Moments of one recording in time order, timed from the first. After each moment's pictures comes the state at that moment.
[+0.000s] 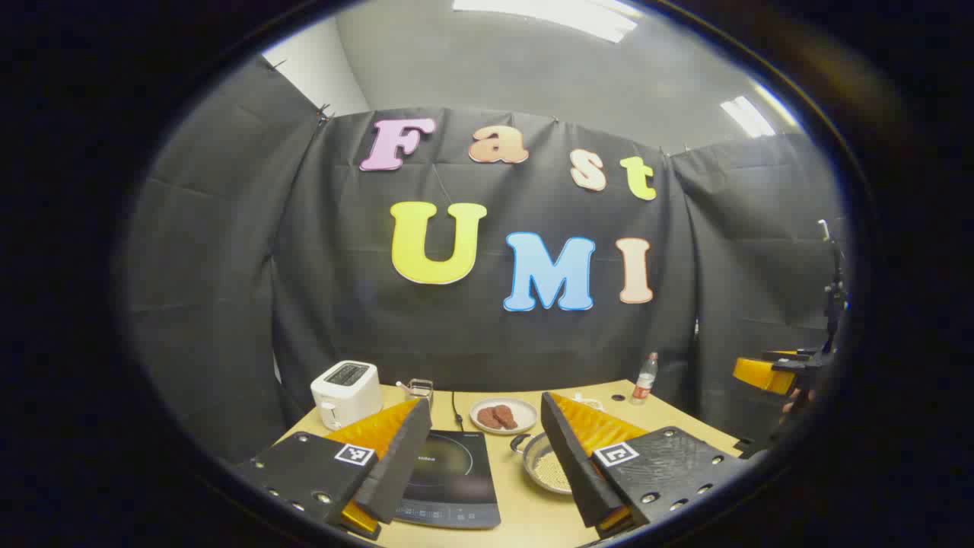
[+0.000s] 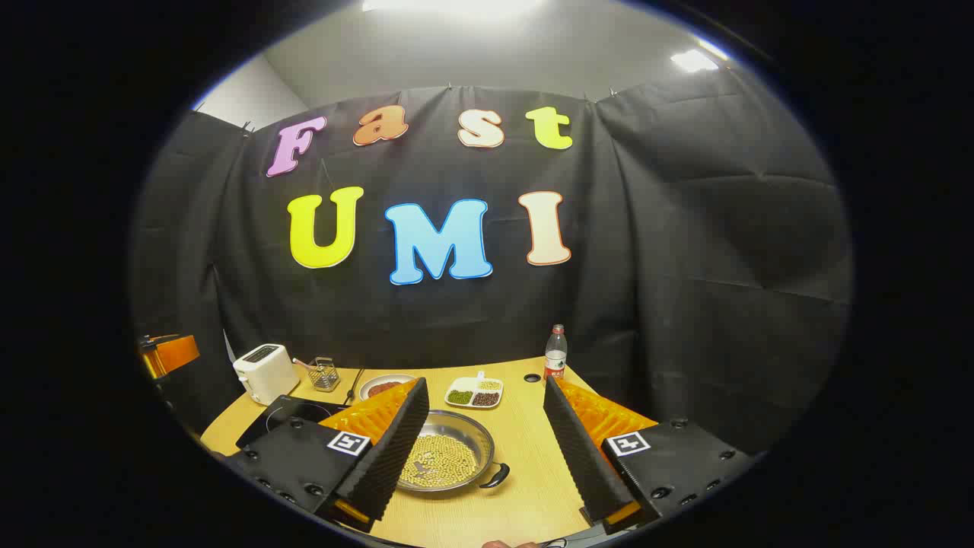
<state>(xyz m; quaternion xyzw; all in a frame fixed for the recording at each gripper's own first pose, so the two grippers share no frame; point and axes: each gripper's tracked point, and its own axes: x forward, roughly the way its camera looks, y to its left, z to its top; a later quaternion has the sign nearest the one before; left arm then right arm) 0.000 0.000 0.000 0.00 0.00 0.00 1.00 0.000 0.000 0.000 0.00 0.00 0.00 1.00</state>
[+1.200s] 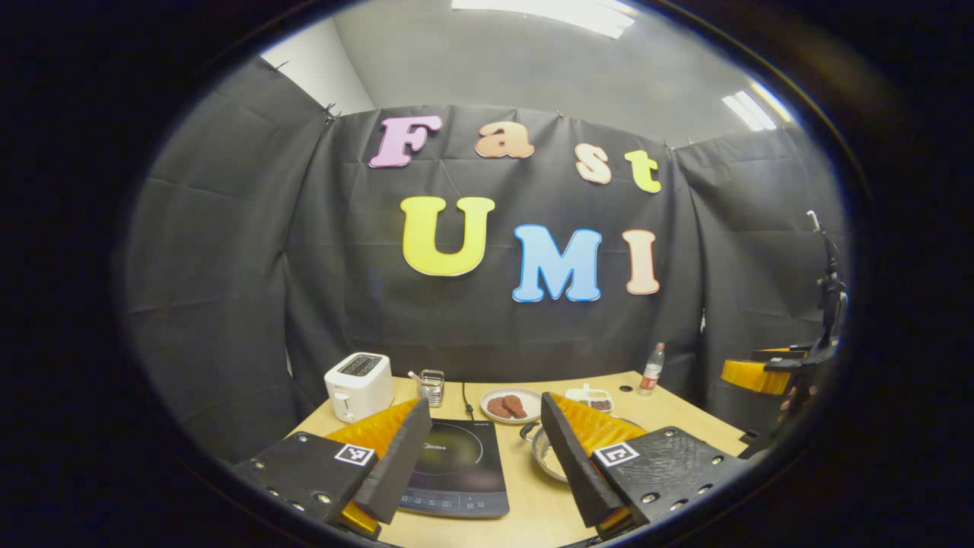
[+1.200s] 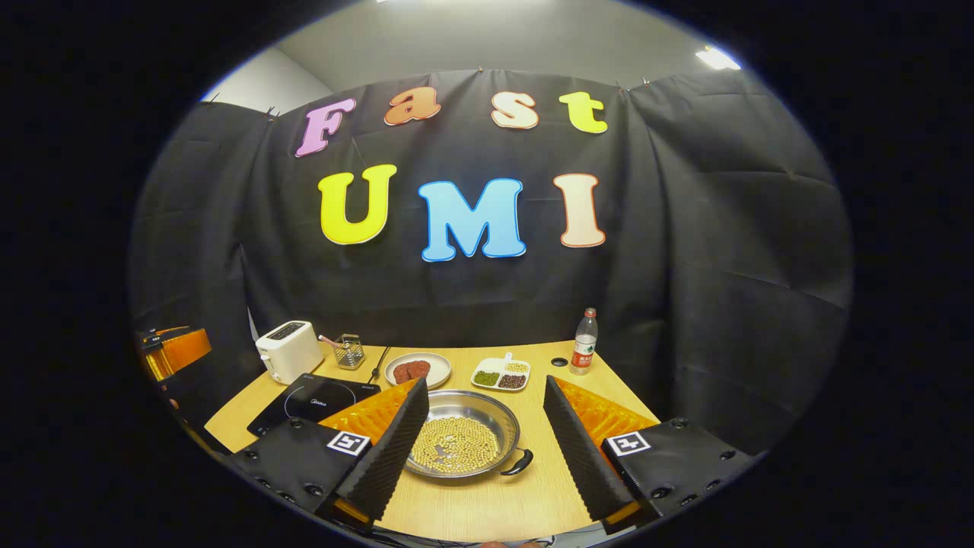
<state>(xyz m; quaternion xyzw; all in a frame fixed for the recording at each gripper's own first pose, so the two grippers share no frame) -0.018 0.006 -0.021 0.00 0.01 0.02 1.00 0.003 0.035 -0.019 -0.03 0.05 0.06 1.00</state>
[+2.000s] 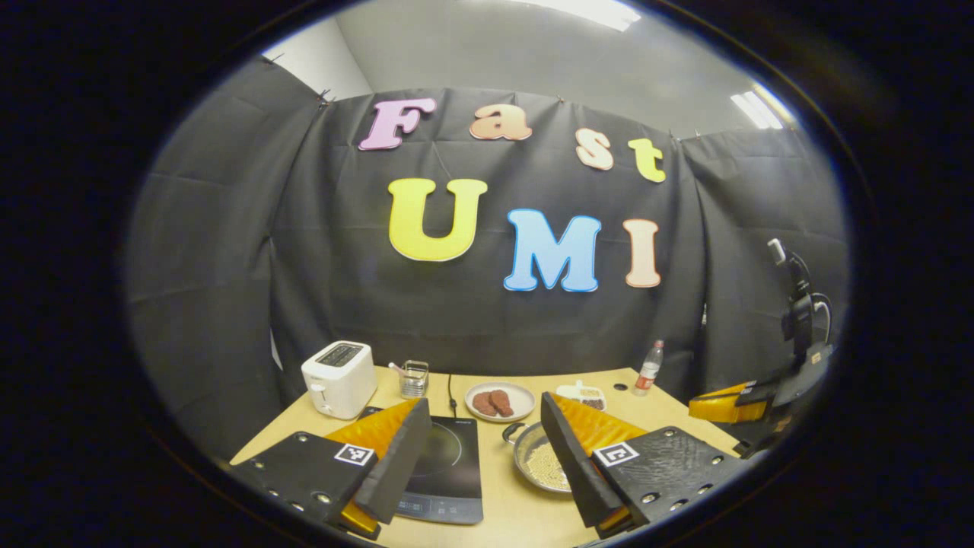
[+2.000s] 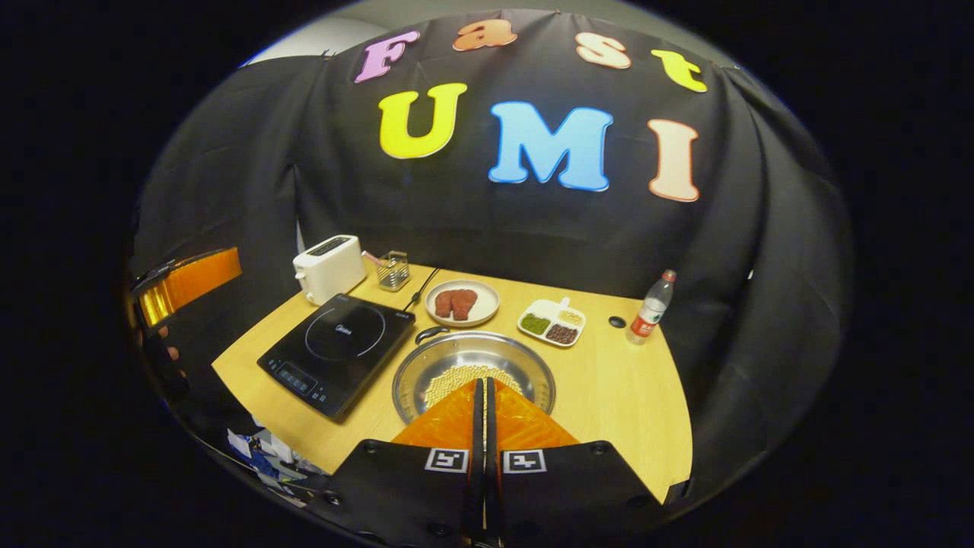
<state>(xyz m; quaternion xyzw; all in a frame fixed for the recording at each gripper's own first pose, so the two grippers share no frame) 0.037 -0.025 -0.035 -0.01 0.05 0.03 1.00 0.055 0.065 -0.103 -0.12 0.23 0.20 0.94</state>
